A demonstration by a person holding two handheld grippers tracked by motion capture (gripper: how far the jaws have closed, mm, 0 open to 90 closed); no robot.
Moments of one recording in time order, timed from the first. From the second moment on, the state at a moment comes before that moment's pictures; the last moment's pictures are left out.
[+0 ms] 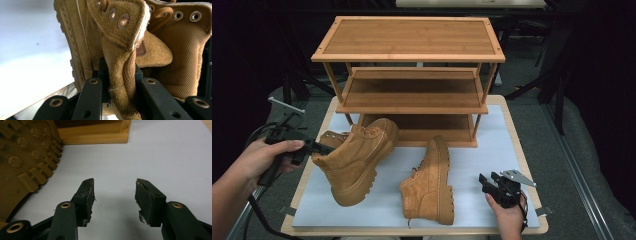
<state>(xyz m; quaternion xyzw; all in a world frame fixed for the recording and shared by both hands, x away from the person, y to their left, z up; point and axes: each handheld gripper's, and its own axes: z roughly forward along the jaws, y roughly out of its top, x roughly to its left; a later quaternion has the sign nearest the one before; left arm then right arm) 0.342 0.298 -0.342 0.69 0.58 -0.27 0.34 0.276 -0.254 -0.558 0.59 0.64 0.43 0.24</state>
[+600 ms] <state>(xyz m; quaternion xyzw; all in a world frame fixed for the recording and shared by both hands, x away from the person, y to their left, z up) 0.338 0.303 -0.298 0.69 0.55 -0.26 0.40 0.275 -0.253 -0.558 0.59 0.64 0.42 0.25</state>
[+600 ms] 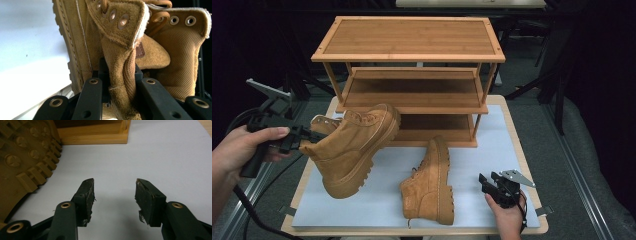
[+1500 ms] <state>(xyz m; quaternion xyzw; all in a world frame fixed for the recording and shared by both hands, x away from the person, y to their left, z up) 0.388 0.284 -0.291 0.64 0.57 -0.22 0.48 0.274 -0.257 -0.557 0.59 0.64 0.42 0.25</state>
